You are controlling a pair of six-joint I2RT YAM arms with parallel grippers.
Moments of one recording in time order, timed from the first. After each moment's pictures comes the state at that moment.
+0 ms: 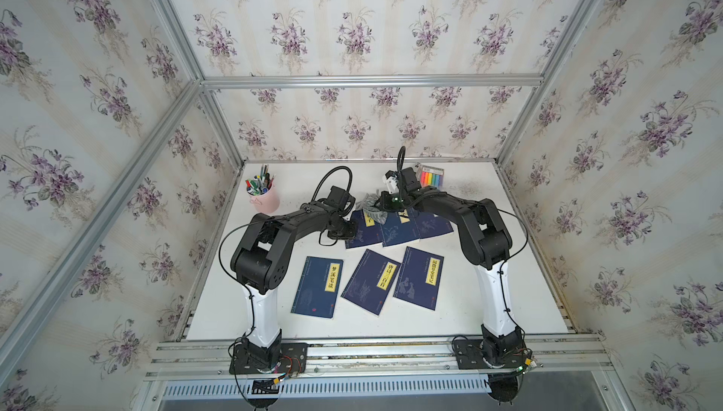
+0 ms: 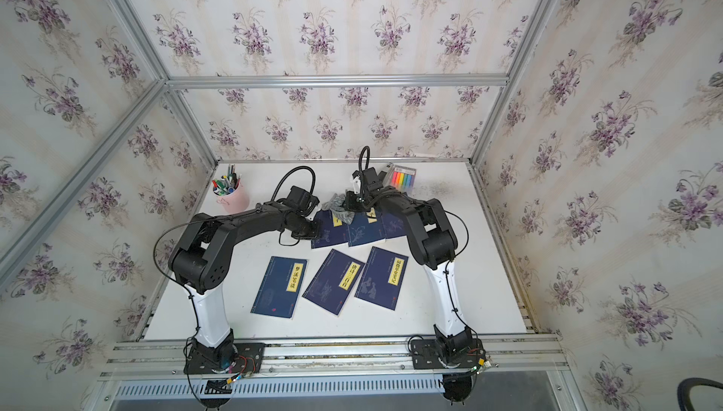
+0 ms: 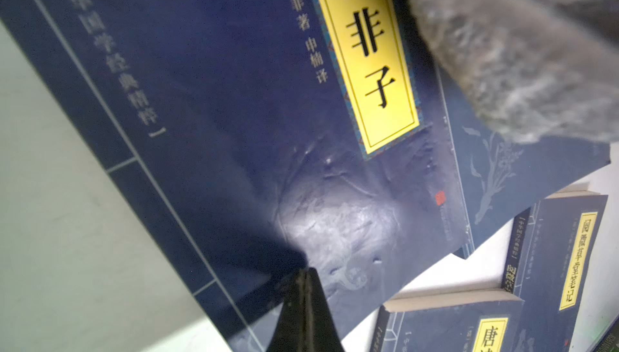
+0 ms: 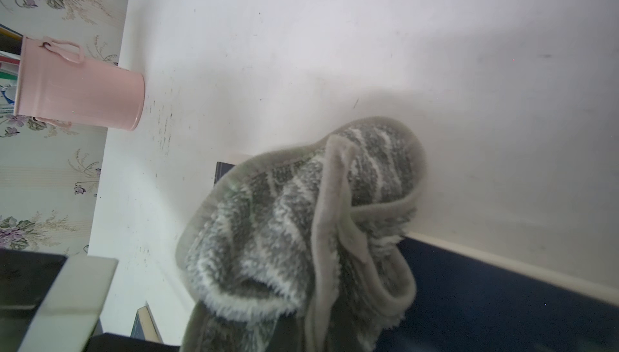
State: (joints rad) left arm -0.40 1.98 1.23 -0.47 0.29 -0.28; right arm 0.45 2.21 1.58 -0.24 -0.43 0.44
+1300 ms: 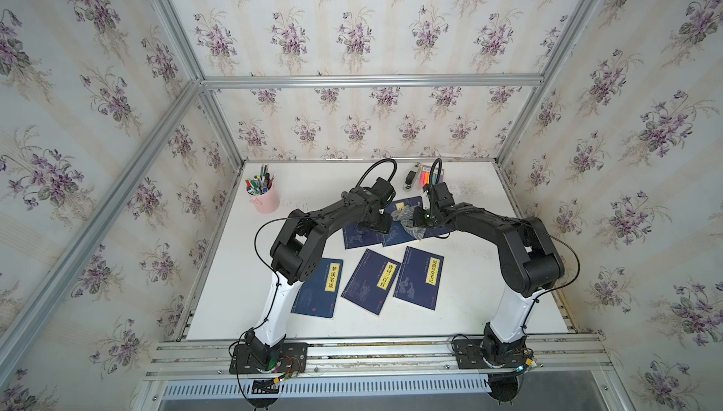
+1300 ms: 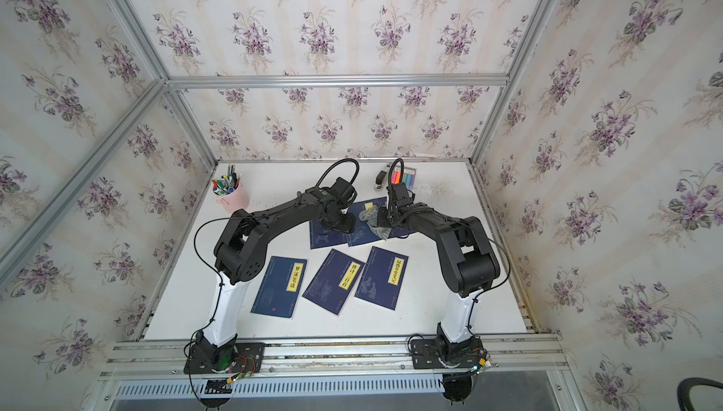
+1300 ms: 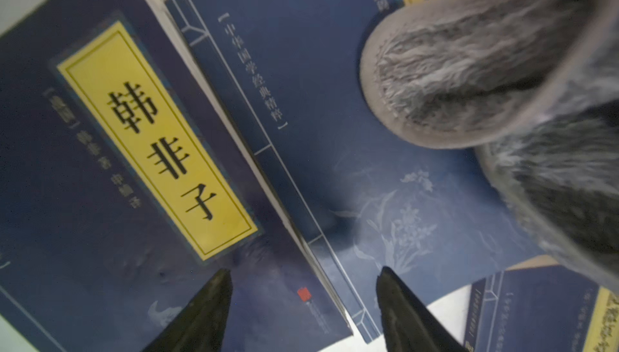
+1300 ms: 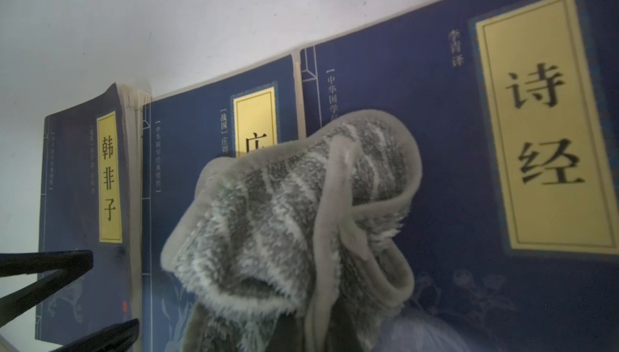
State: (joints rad) left arm -0.63 2.23 1.78 -0.82 0.01 -0.35; right arm 0.34 1.84 1.10 -0.23 -0.12 0.35
